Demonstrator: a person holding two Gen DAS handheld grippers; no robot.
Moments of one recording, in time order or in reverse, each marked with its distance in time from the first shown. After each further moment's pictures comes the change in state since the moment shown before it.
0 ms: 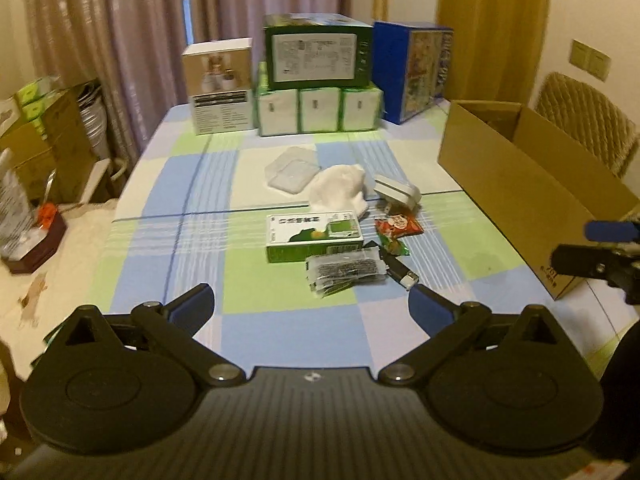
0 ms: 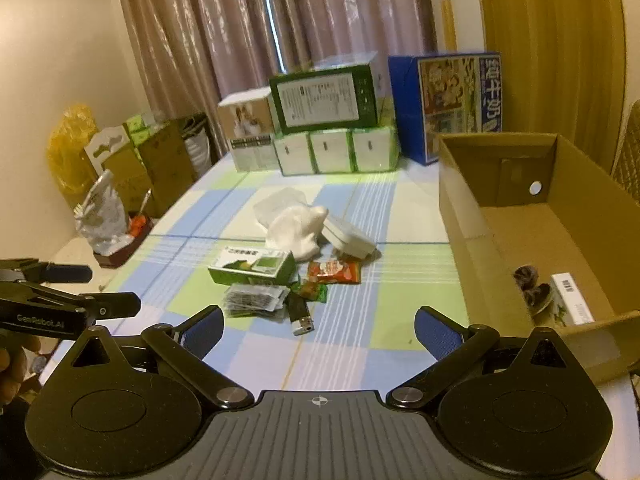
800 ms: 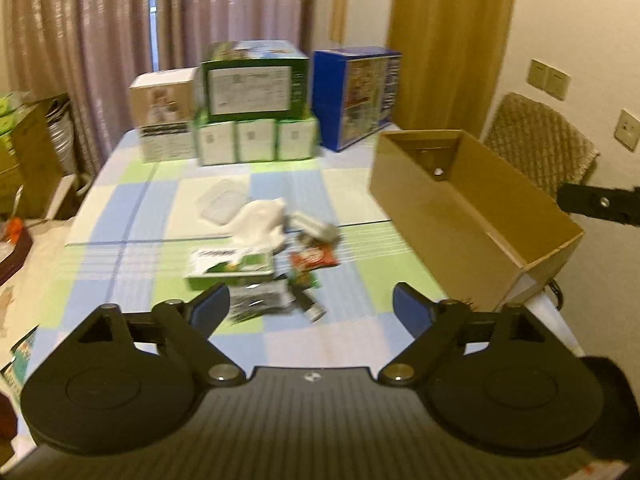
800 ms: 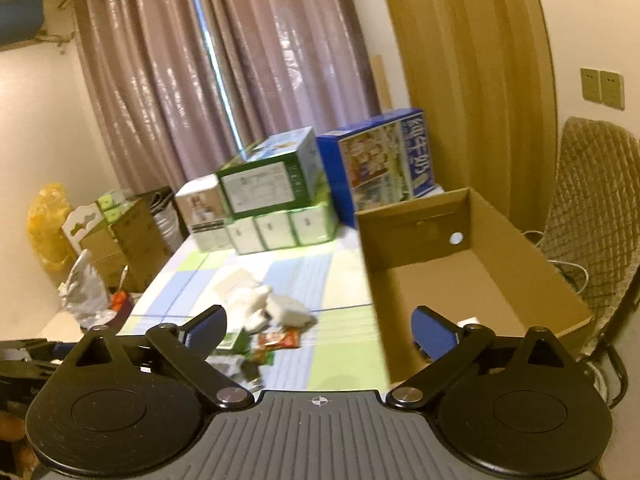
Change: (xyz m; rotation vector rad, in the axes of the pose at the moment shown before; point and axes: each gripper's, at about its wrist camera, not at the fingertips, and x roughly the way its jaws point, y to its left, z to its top) left arm -0.040 -0.071 0.022 -0.027 -0.046 -0.070; right arm -0.103 -0.049 0.035 0.110 -0.179 -0.071
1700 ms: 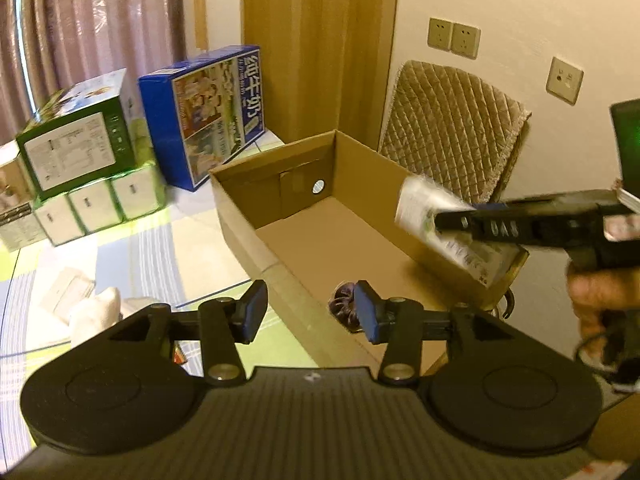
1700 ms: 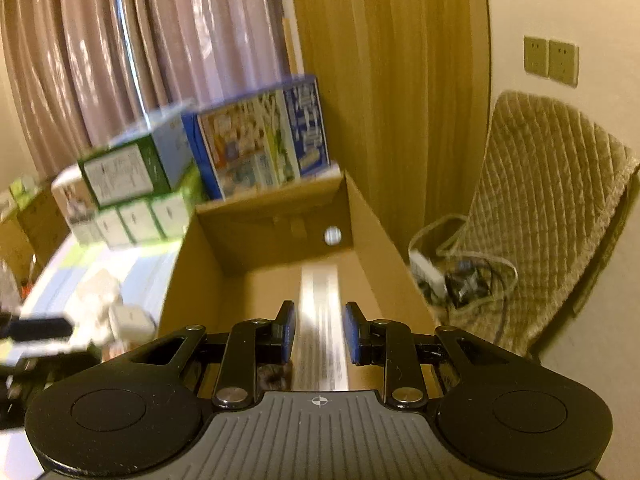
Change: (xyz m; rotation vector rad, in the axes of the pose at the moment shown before) left arm 0.114 -0.163 0.075 0.226 0.016 -0.214; right arm 0.080 -0.159 0.044 0.026 0.080 -0.220
